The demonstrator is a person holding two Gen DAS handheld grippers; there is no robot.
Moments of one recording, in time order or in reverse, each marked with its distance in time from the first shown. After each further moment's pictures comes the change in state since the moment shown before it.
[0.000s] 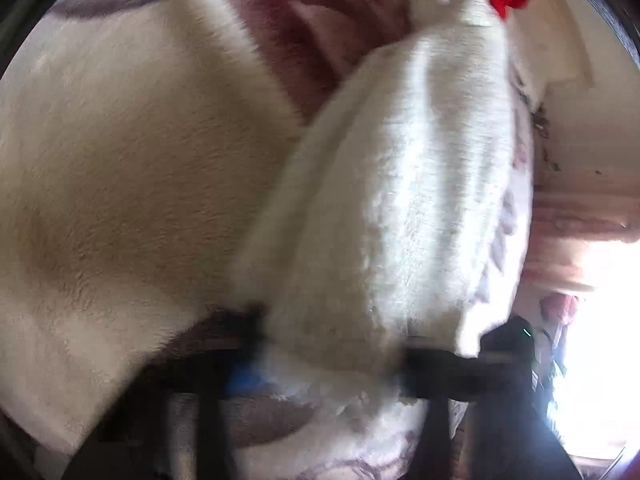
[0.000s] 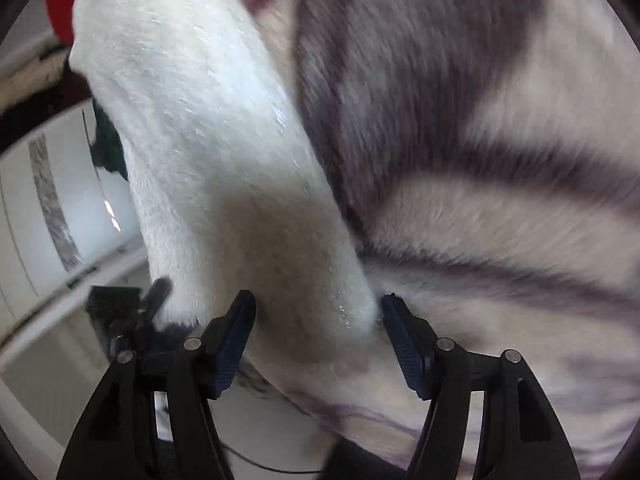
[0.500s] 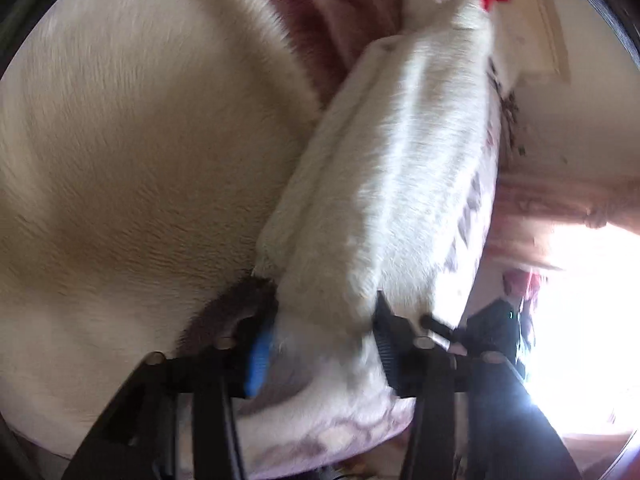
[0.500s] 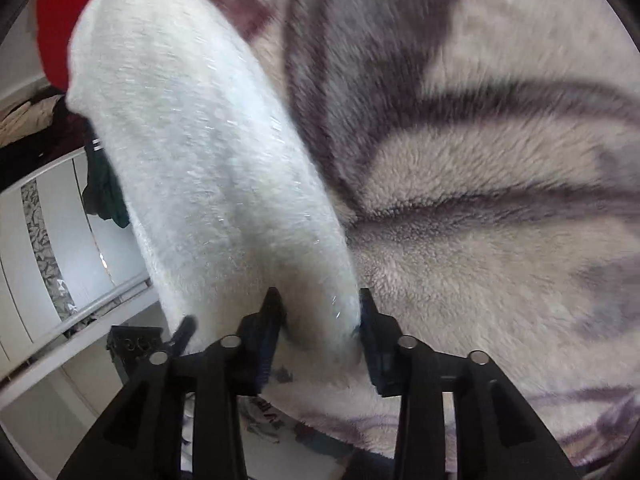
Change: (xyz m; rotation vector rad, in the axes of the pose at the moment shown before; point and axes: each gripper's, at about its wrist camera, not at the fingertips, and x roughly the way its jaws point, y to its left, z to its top) left arm -0.029 0.029 0.019 0.048 0.124 -0.172; right arm -0.026 0.030 -0.044 0.074 -0.171 -0.087
